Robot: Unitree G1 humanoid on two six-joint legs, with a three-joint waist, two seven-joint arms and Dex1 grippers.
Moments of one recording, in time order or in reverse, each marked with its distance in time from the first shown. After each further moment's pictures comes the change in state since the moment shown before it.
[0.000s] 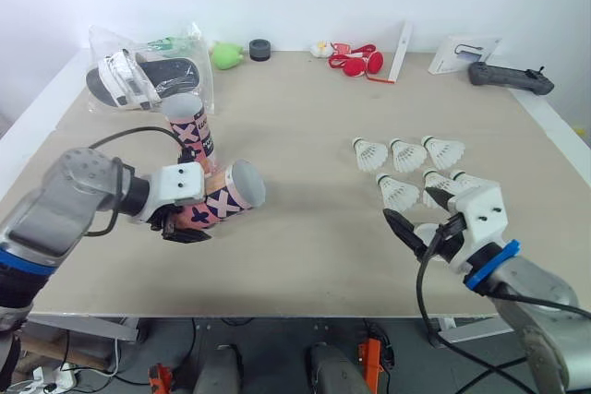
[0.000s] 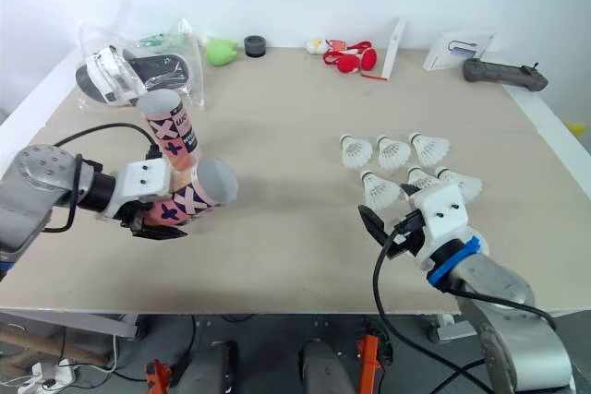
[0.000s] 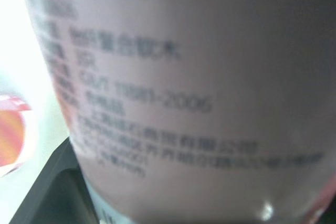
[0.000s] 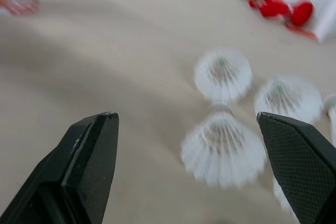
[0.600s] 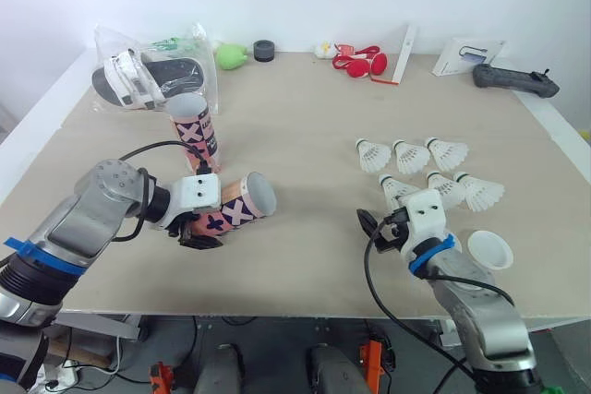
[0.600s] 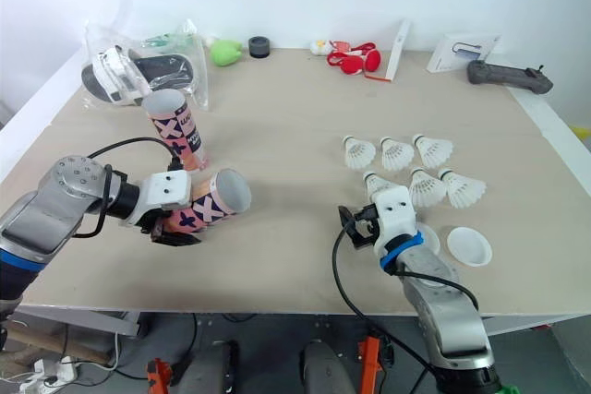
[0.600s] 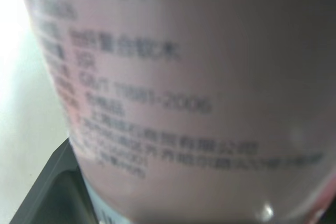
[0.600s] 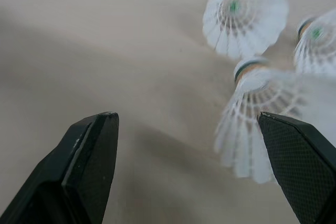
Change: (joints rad) left arm -0.017 -0.098 -0.049 0.043 0.069 -0.002 0.004; right arm -0.200 0.205 0.204 0.303 -0.218 -0.009 -0.141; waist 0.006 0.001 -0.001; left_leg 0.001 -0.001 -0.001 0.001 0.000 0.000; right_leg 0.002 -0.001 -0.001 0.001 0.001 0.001
